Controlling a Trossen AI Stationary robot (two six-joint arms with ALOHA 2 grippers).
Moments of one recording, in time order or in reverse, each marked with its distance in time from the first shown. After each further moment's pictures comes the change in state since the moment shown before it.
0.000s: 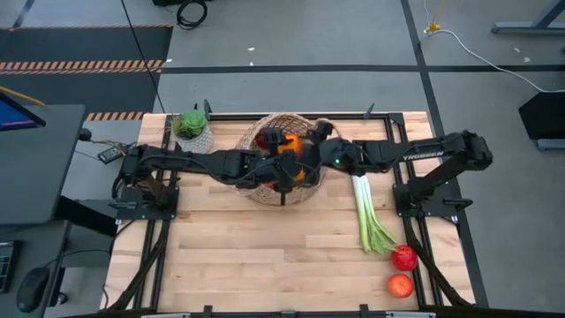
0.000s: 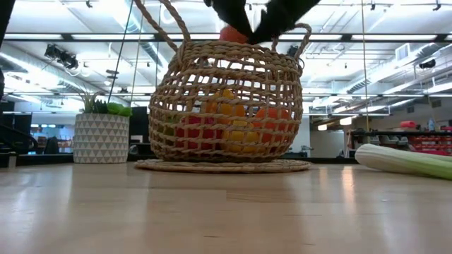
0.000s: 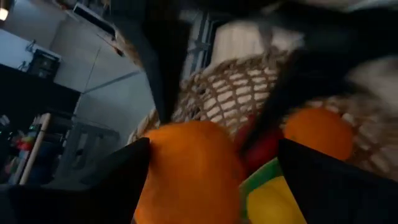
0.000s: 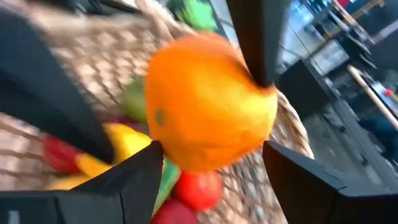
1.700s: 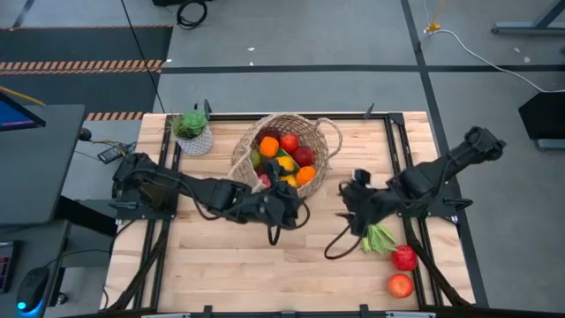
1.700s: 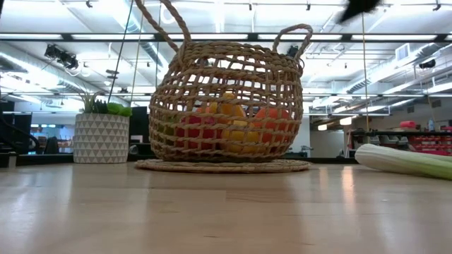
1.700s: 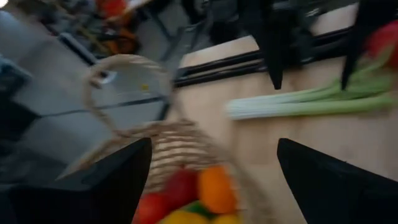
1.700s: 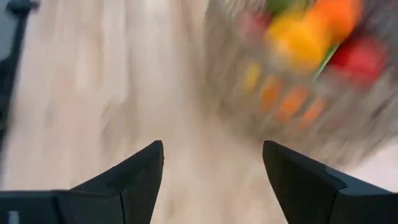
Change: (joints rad) left arm -0.210 -0.020 -0.003 0.159 -0.083 -0.192; right arm 0.519 -0.175 -0.003 -0.648 -0.139 0.855
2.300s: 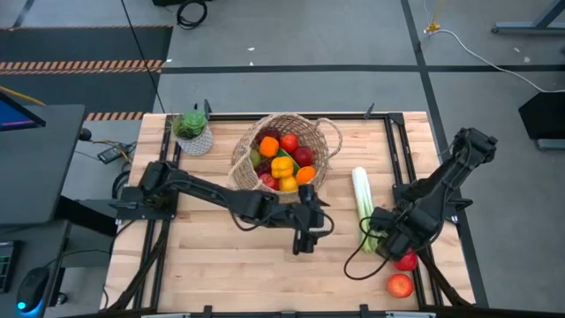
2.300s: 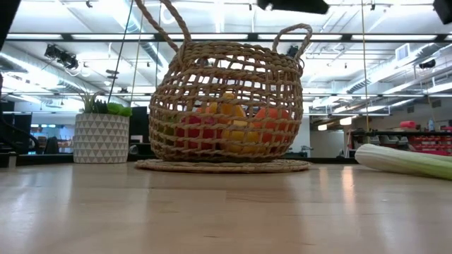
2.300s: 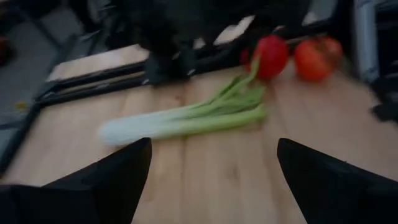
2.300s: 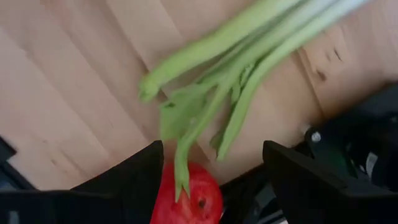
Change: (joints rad) left arm 0.046 0.222 0.000 0.285 0.474 -0.021; right arm 0.325 0.082 -0.183 -0.340 -0.391 0.865
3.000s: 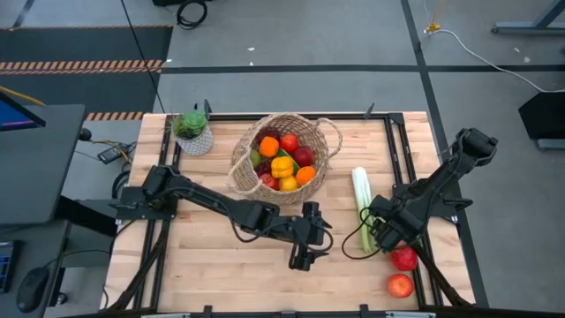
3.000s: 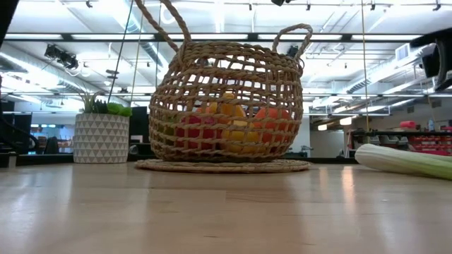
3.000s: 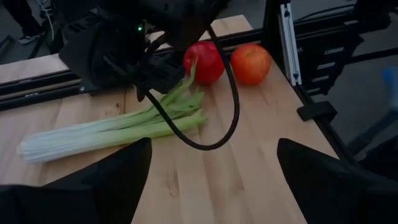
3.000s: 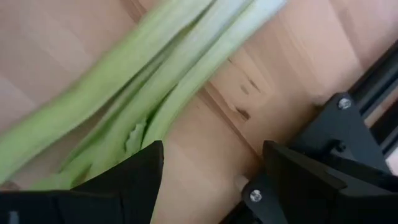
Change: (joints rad) left arm -0.048 0.033 0.000 0.049 0.135 -0.048; right arm -0.052 0.000 -0.293 0.071 0.177 0.108
